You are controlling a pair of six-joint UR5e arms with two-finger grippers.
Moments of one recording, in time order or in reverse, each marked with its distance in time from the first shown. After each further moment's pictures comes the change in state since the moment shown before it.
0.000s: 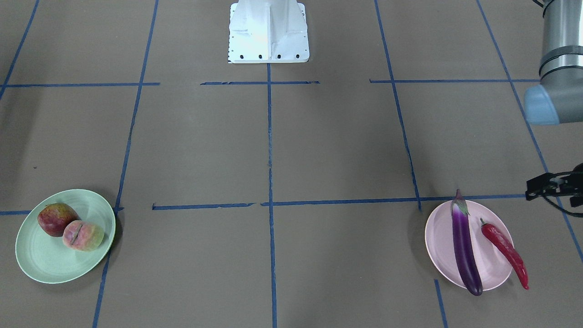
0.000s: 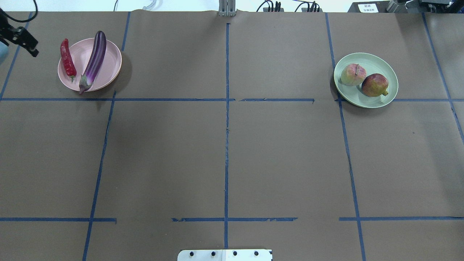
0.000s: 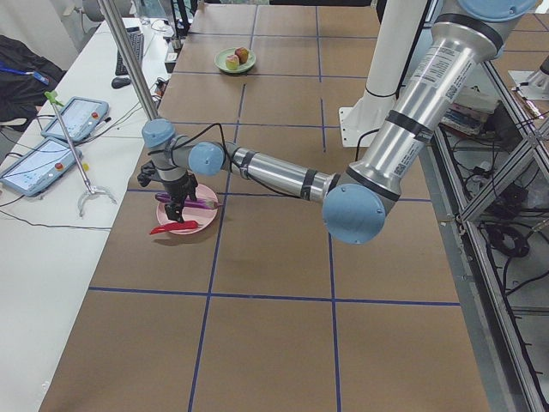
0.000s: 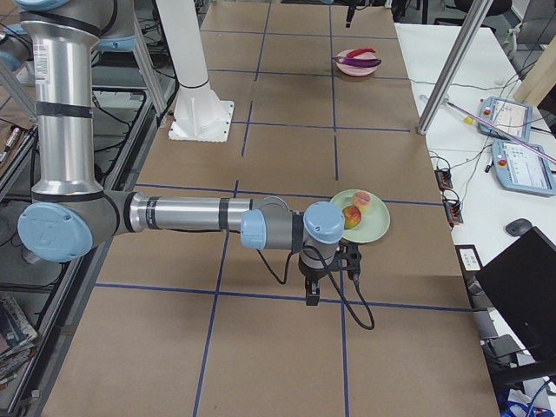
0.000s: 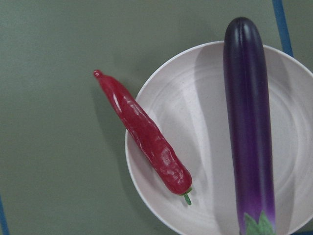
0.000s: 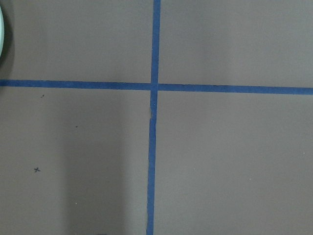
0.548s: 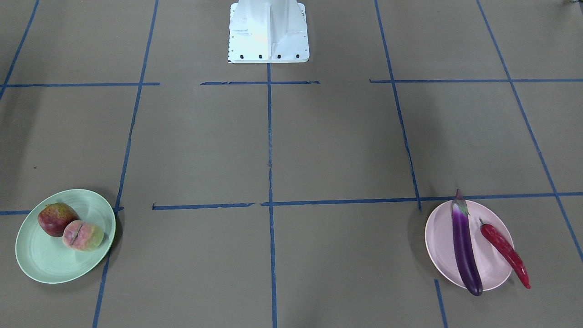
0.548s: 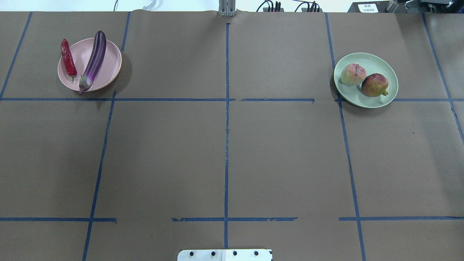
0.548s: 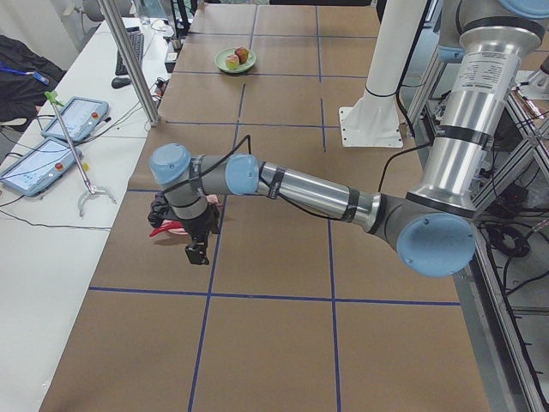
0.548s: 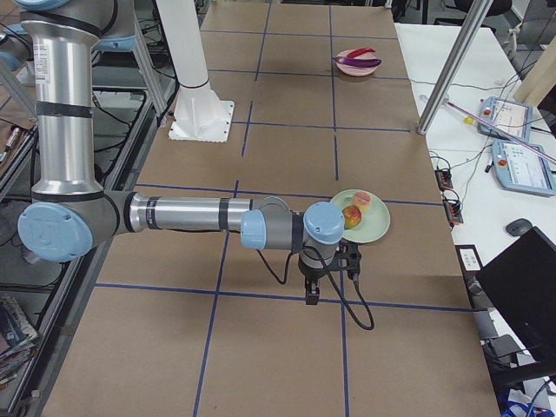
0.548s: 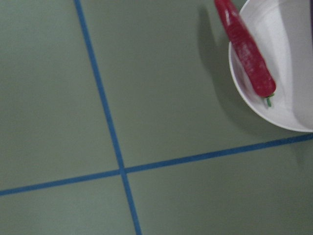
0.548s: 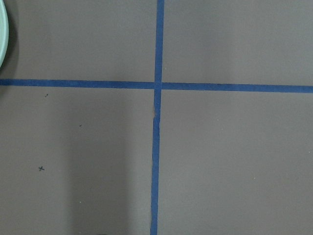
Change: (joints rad) left arm -0.231 0.274 -0.267 0.277 -0.058 0.237; right arm 0.000 -0.002 0.000 -0.001 0.016 -0.001
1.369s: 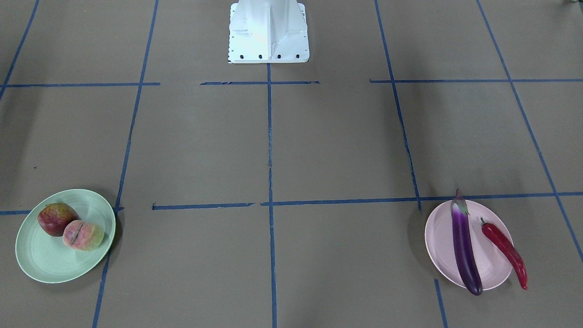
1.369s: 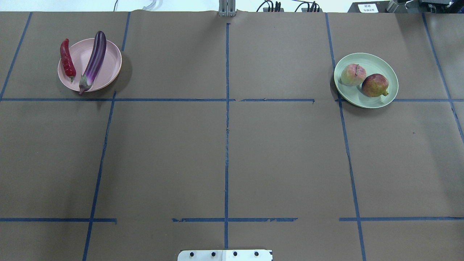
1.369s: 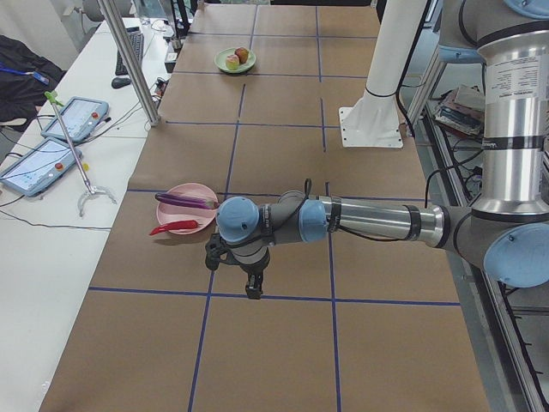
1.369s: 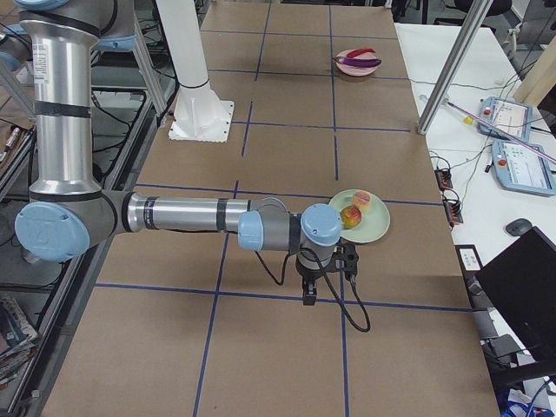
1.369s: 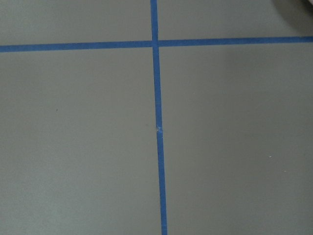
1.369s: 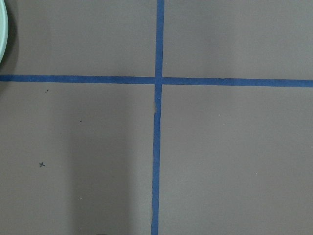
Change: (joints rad) left arm -0.038 0.271 -0.077 -0.156 -0.092 0.009; right arm 0.000 -0.012 0.004 0.001 0.005 0.000
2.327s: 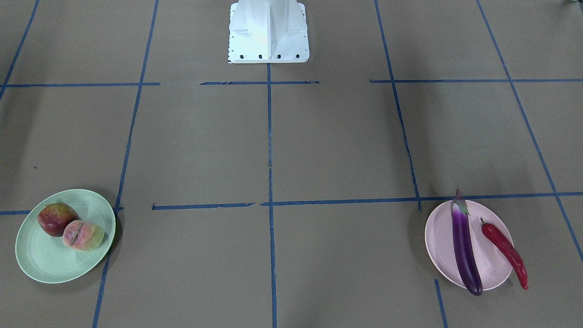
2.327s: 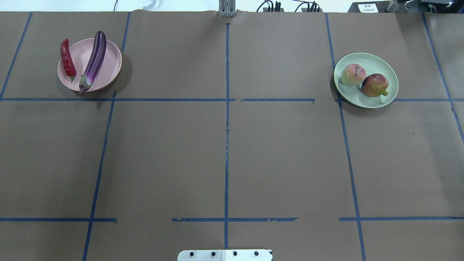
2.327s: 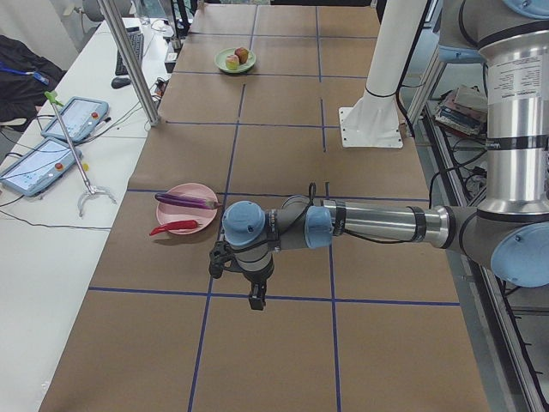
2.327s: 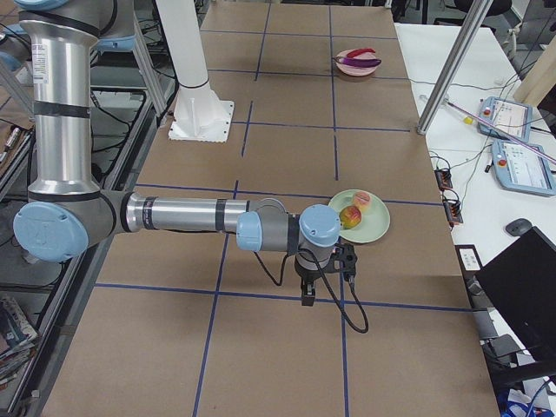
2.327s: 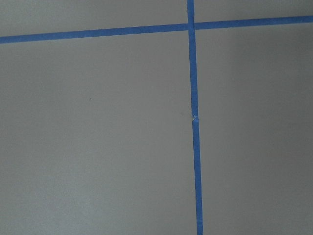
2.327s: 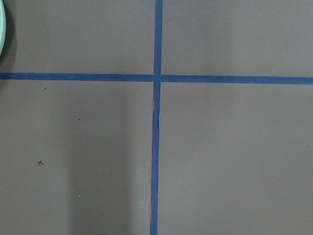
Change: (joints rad) left arm 0.000 0.013 -0.007 -0.022 0.075 -0.001; right arm 0.000 -0.005 0.001 0.001 -0.001 0.000
